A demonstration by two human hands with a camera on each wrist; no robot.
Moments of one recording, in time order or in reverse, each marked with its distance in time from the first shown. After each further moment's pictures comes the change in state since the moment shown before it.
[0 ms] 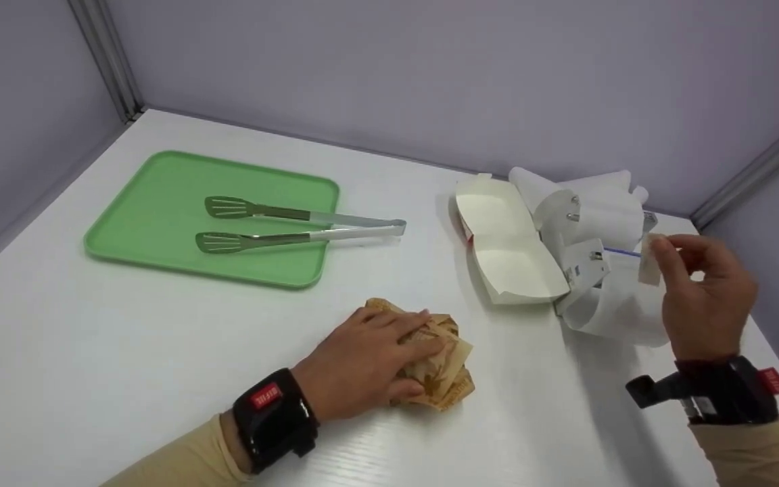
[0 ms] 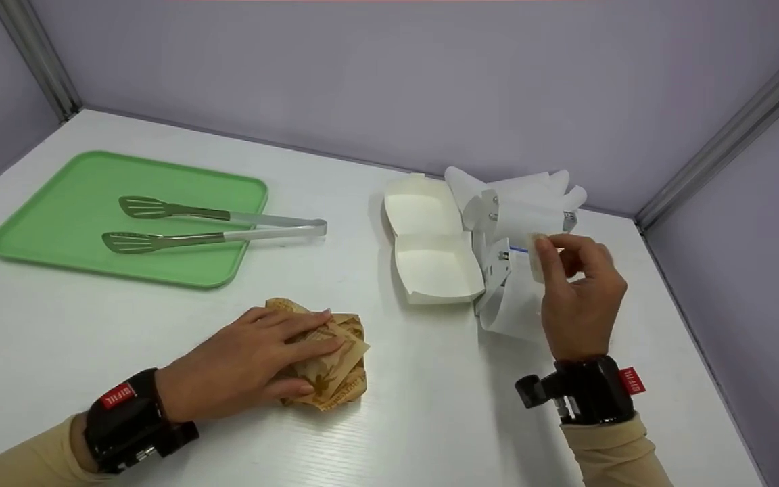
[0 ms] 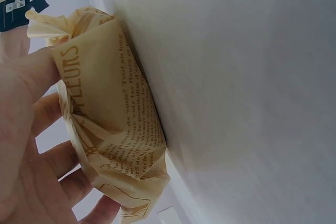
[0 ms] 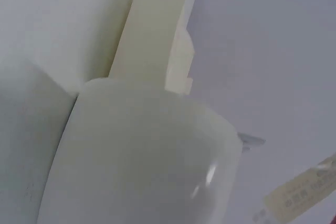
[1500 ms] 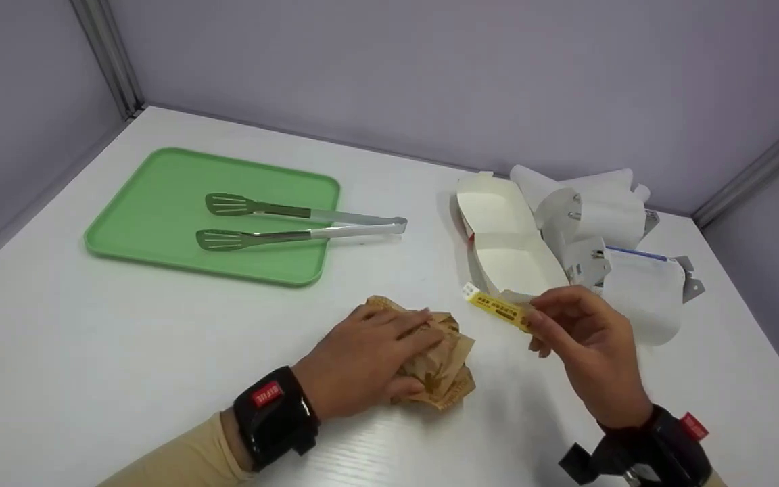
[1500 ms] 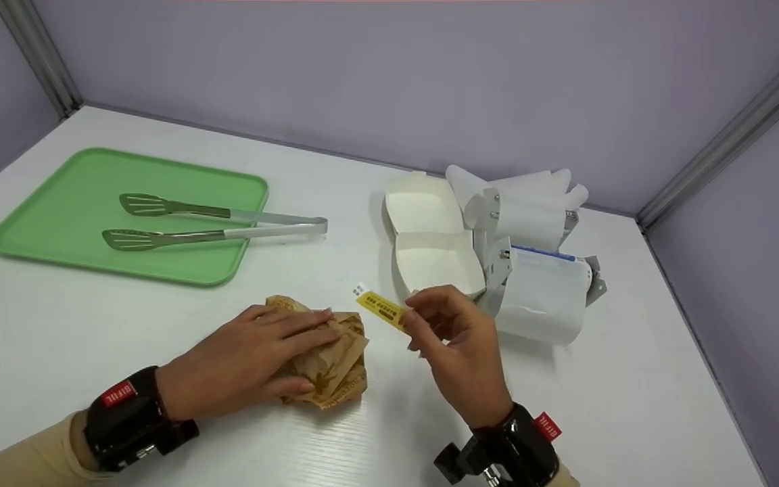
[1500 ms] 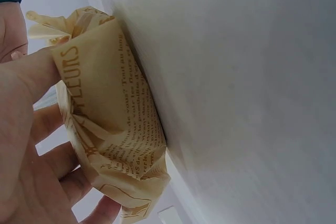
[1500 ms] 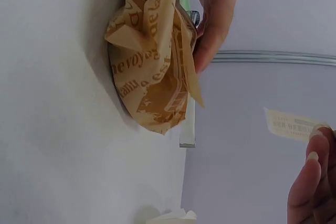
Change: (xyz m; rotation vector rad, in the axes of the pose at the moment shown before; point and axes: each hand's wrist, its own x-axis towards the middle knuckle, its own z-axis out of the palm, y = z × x) left_hand 0.000 0.000 0.000 0.000 0.012 -0.013; right_hand -0.086 -0.062 0.024 0.515 -0.581 0.176
